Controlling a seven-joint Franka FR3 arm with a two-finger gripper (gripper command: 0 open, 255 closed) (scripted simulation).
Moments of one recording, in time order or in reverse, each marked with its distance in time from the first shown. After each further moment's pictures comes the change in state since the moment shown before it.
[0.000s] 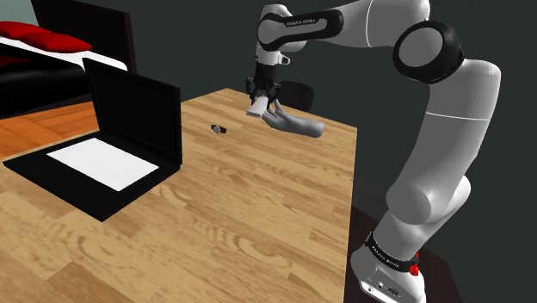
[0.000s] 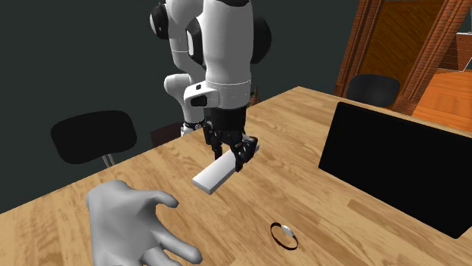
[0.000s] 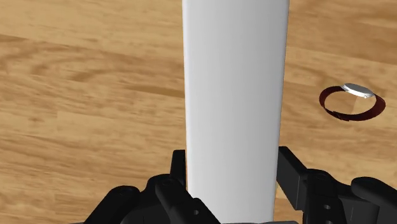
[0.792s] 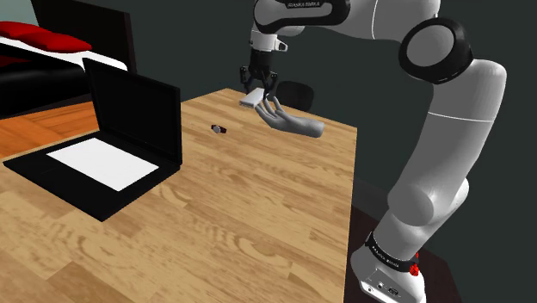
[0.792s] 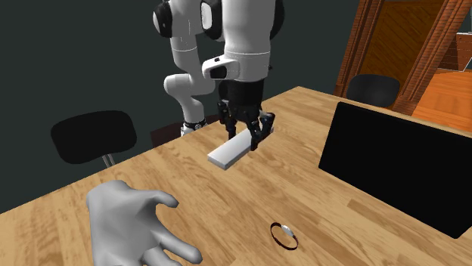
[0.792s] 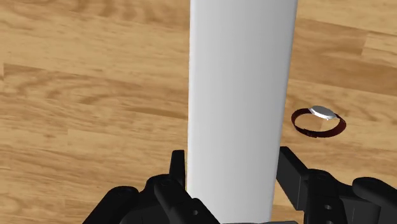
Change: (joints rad) arm 0.043 -0.031 0.029 0.073 0.006 -0.105 0.064
